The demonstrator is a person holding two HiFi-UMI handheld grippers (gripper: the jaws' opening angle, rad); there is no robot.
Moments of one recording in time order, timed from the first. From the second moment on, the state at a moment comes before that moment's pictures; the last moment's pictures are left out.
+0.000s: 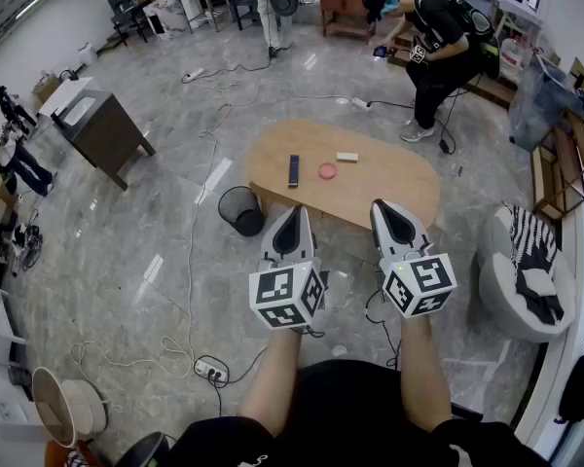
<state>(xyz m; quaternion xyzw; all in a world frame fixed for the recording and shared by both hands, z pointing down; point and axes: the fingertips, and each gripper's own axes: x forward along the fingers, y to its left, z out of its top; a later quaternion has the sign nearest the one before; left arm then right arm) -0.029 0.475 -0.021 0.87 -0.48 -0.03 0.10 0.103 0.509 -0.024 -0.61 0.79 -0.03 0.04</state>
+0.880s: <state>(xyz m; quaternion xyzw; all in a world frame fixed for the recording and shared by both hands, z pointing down) -0.026 0.419 0.001 0.86 -0.50 -0.04 0.11 0.129 0.454 -0.010 -0.60 0.79 -0.03 0.06</state>
